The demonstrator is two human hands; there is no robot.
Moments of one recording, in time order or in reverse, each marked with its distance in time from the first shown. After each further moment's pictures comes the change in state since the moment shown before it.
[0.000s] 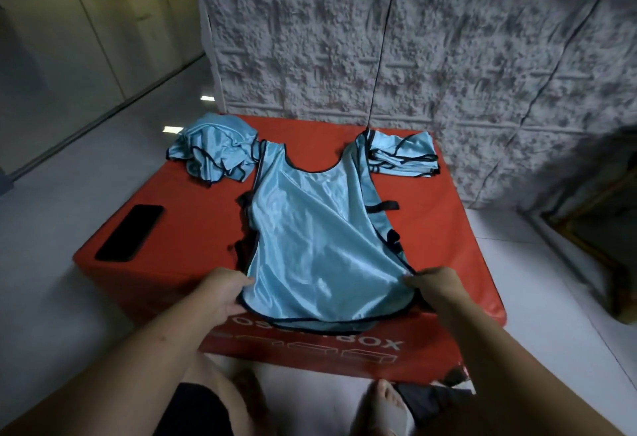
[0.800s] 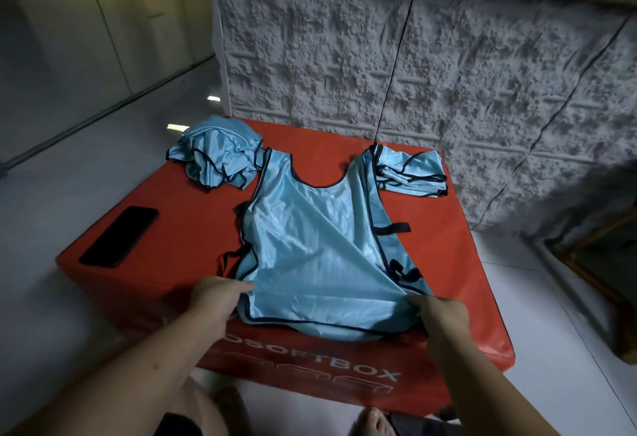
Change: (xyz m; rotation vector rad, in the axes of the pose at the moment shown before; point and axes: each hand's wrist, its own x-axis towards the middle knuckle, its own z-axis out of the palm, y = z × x) left_hand 0.011 0.004 0.006 -0.069 0.154 0.047; right_hand -0.009 -0.015 0.017 0.368 0.186 0.161
